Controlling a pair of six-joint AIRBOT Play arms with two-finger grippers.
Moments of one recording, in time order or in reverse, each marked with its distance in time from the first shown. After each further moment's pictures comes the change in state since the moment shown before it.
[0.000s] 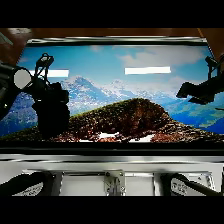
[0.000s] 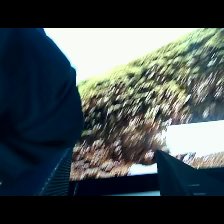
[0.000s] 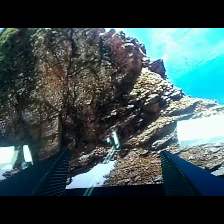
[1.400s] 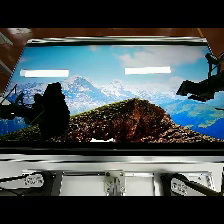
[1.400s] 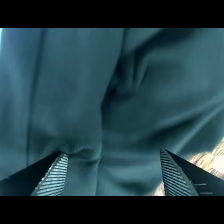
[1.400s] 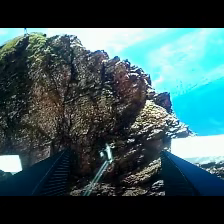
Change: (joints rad) left arm 0.726 -0.208 -0.418 -0.515 0.315 0.290; right arm 0.000 0.000 0.000 0.007 -0.061 -0.064
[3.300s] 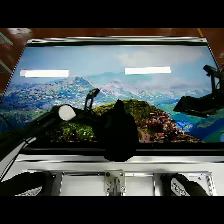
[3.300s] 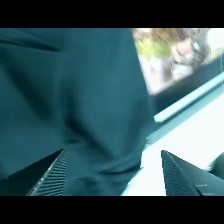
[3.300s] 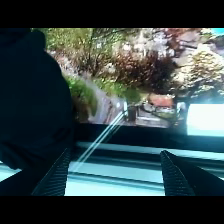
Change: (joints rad) left arm -0.980 0.174 0.023 -0.205 0.205 -0.093; right arm 0.000 0.238 -0.182 0.099 0.220 -0.061
